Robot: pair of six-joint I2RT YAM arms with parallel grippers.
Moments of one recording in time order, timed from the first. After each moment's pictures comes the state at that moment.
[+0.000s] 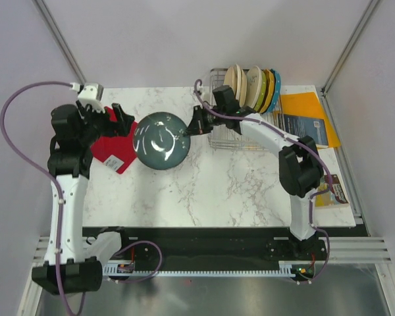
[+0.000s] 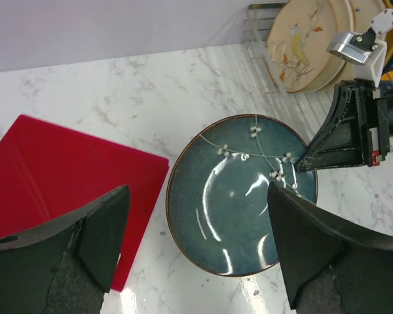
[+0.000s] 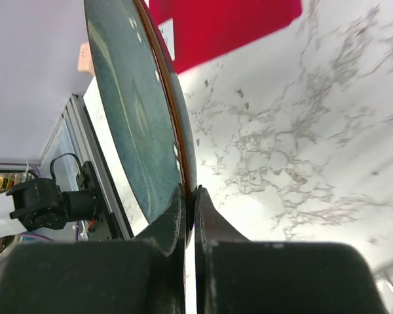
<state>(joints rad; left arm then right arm) 0.10 0.97 1.18 -0.46 0.36 -0.01 0.56 2.05 1.69 -0.25 -0.71 0.39</state>
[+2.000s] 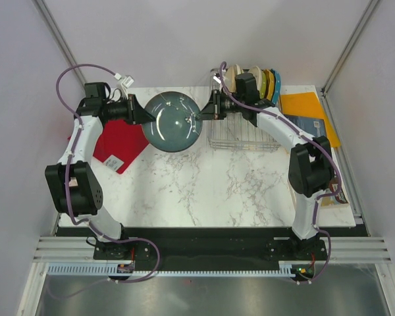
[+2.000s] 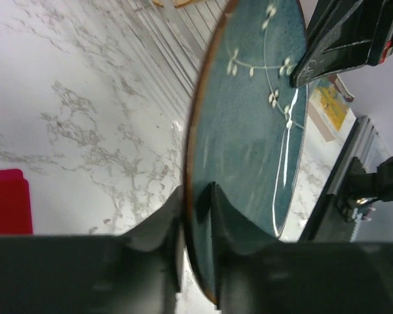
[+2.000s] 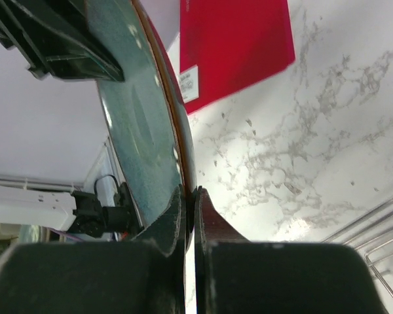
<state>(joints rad) 0.09 1.67 1.46 -0.53 1.01 0.08 0.40 1.97 1.68 -0.15 -0.87 0.51</state>
